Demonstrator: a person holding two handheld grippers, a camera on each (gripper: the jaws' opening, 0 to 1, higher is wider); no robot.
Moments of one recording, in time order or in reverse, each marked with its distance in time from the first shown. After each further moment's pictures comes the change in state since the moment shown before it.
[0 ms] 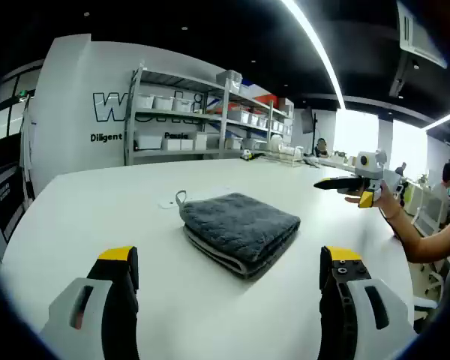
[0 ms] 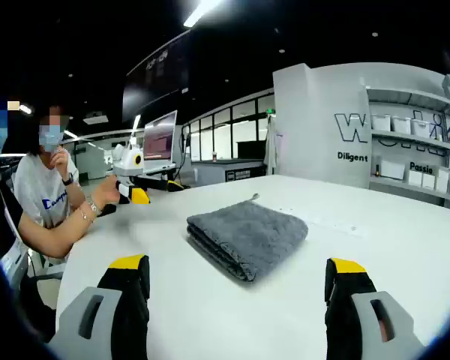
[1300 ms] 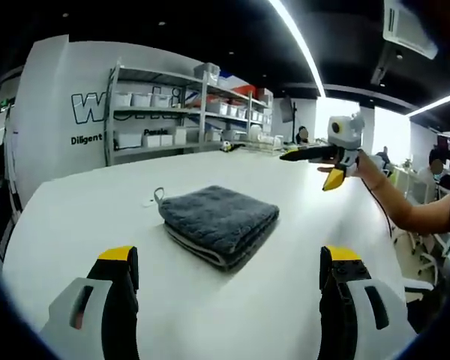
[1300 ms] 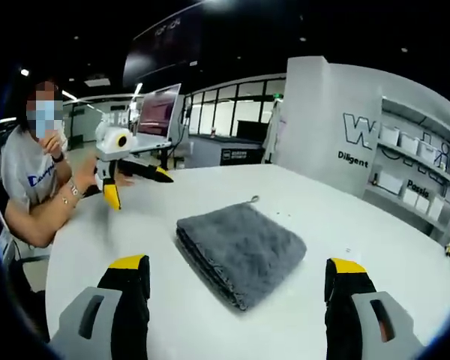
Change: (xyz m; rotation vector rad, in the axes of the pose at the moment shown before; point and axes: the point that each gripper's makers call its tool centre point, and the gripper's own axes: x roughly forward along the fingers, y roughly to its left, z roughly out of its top) left arm -0.004 -0.022 -0.005 0.067 0.056 -0.099; right arm 0.032 -0.004 0.051 -0.081 0.069 -0.067
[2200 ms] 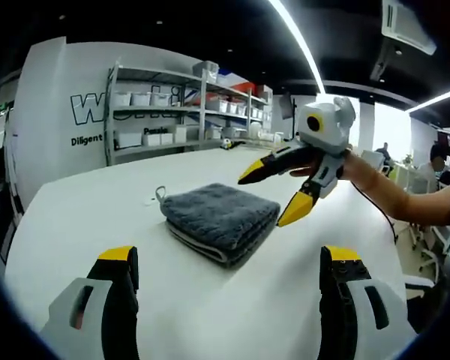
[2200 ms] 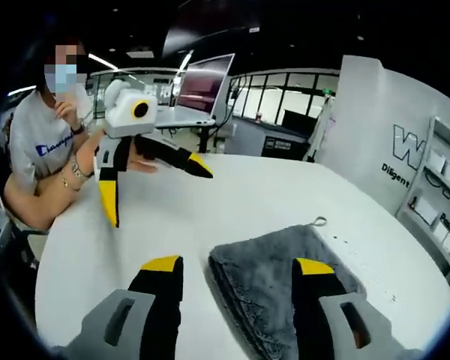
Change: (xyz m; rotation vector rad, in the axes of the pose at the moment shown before) left arm -0.004 0.002 -0.003 0.007 0.013 0.005; right arm 0.106 0.081 0.016 -0.164 0.108 0.231
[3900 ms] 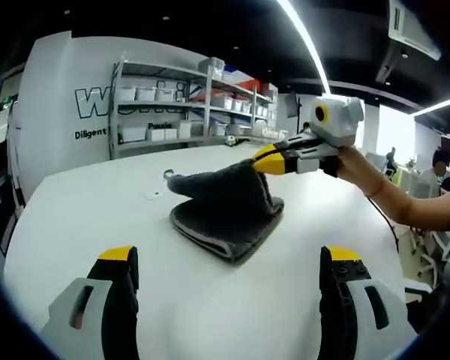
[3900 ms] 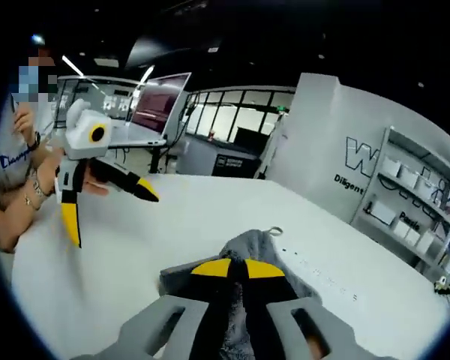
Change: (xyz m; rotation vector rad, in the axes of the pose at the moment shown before) left arm -0.001 0.005 -0.005 -0.028 0.022 0.016; right arm -0.037 -0.056 0.017 0.031 -0.134 -0.322
